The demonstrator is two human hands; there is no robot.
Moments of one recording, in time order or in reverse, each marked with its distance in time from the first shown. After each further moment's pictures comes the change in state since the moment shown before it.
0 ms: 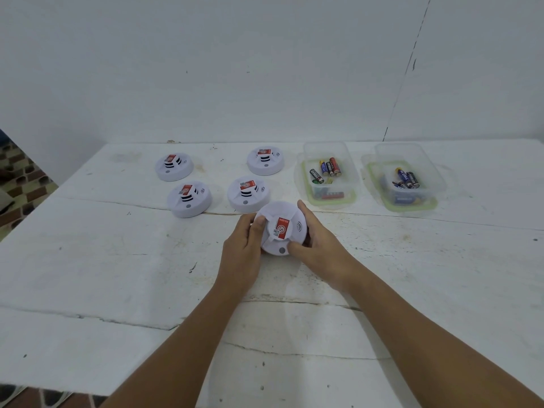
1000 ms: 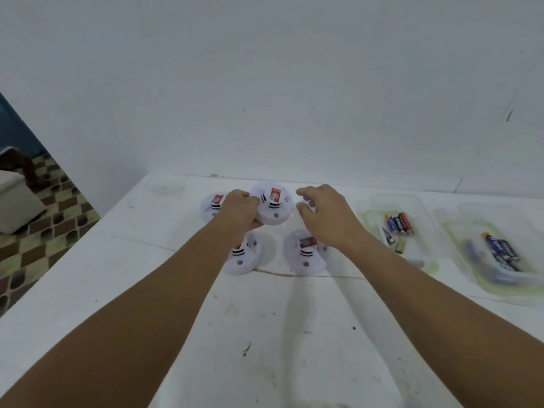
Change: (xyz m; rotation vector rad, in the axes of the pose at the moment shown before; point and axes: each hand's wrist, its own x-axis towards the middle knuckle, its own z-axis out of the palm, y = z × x) left_hand 0.216 0.026 -0.108 -0.160 0.065 -0.419; right_hand 0.183 -0.108 0.036 -0.625 0.167 -0.183
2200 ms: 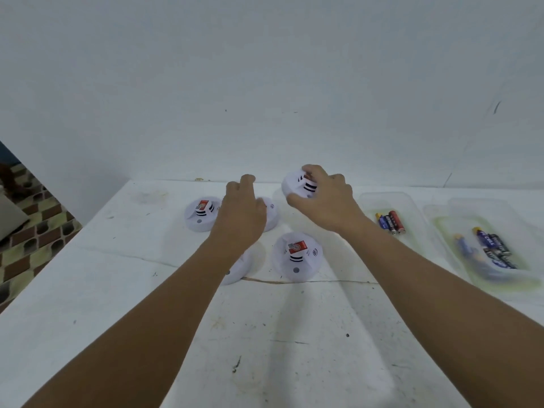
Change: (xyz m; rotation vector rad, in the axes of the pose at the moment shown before) left_hand -0.012 0.003 0.020 0.806 0.082 0.537; right_hand 0.025 0.014 -0.020 0.149 0.037 0.171
